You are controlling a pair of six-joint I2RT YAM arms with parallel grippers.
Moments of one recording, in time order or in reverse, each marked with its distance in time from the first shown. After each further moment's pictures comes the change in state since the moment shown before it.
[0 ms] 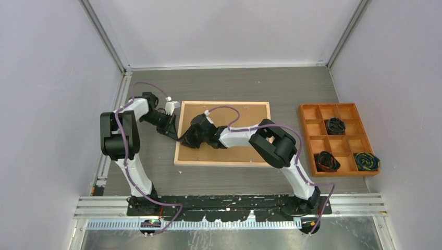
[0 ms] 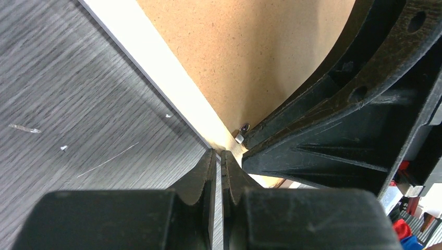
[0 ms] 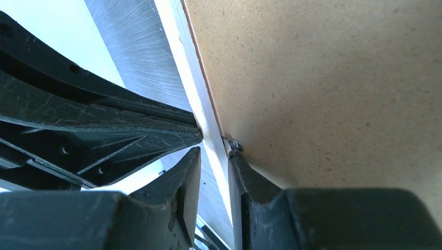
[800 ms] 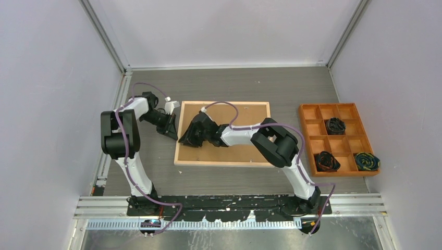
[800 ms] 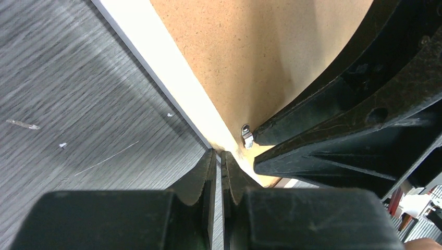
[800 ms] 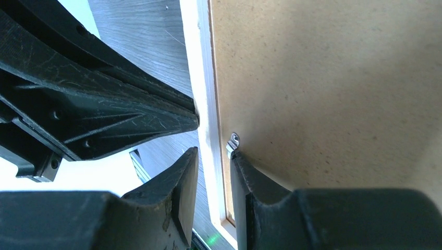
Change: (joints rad) left arm 0.006 0.021 0.024 -0.024 -0.002 -0.036; right arm -0.008 -0.026 -0.021 -0.003 -0.056 -0.190
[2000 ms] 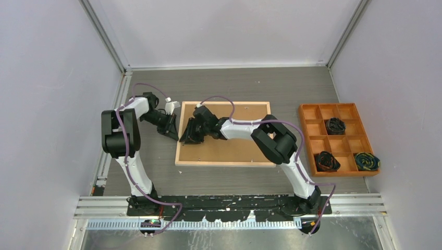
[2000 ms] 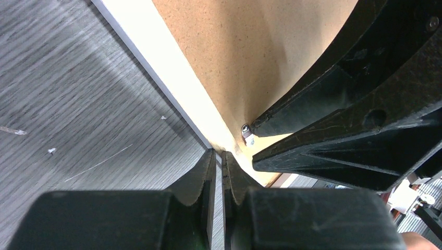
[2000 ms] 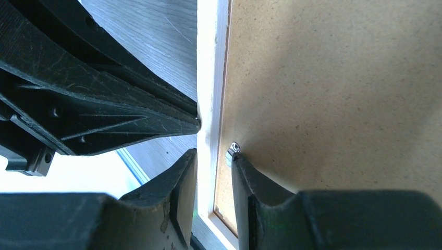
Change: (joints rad) left arm -0.001 0.015 0.008 -0.013 0.016 -0.009; right arm -0.047 0.050 0.126 -0.129 -0.157 -0.181
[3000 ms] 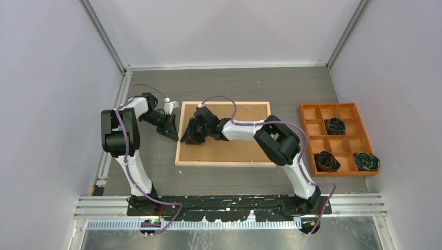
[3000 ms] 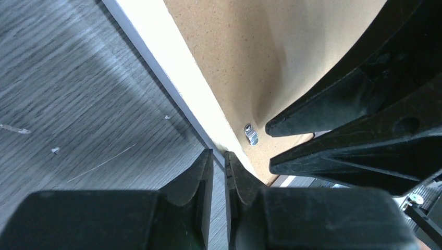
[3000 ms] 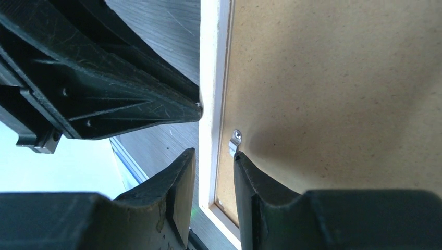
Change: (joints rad) left arm 0.017 0.015 0.005 -0.005 0.022 -0.003; right arm 0.004 -0.052 -0.047 0.001 0.029 0.003
